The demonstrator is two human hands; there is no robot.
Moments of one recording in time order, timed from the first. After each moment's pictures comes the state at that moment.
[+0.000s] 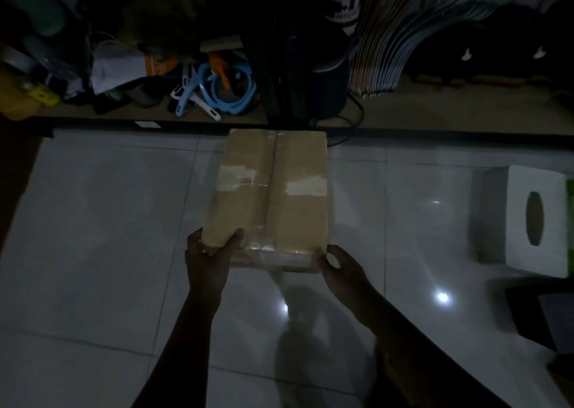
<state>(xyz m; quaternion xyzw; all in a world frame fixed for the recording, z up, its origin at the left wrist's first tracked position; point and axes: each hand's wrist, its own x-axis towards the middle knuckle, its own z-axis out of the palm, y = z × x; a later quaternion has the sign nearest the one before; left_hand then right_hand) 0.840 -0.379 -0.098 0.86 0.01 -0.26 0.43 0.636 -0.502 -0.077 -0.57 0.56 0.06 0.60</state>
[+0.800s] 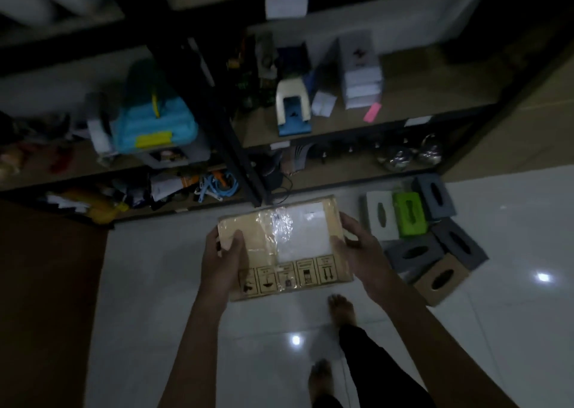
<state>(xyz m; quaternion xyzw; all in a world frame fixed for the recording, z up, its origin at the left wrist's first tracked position) 0.684 -0.371 0.452 0.79 -0.13 -0.38 0.47 0.445 -0.467 0.445 -0.45 0.53 -0.24 0.68</state>
